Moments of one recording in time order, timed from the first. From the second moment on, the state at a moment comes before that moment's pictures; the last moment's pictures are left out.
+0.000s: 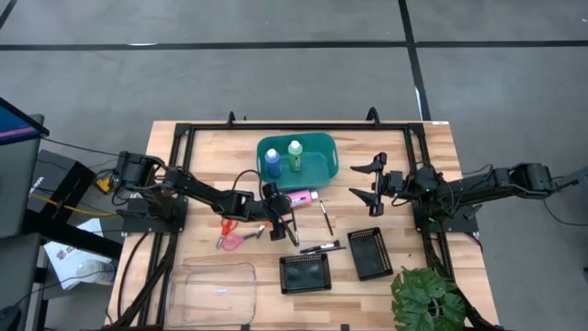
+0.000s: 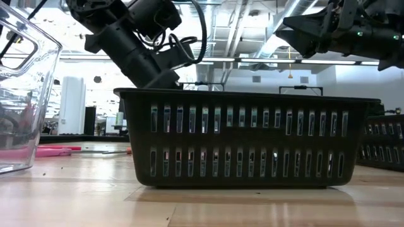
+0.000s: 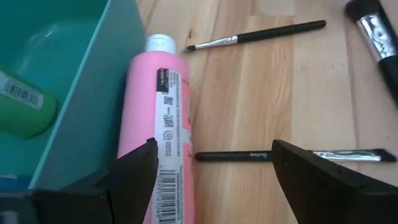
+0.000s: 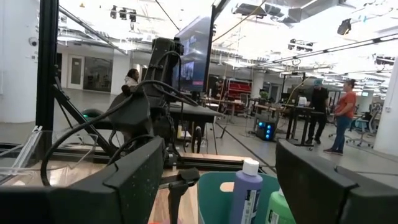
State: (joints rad) left arm -0.13 1.74 0.84 0.09 -0.39 -0.11; right arm -0.07 0.94 0.11 1.09 0.04 -0.13
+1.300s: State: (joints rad) left arm -0.17 1.73 0.93 -0.01 -0.42 0.08; right arm -0.07 0.94 0.11 1.08 0.04 -0.13
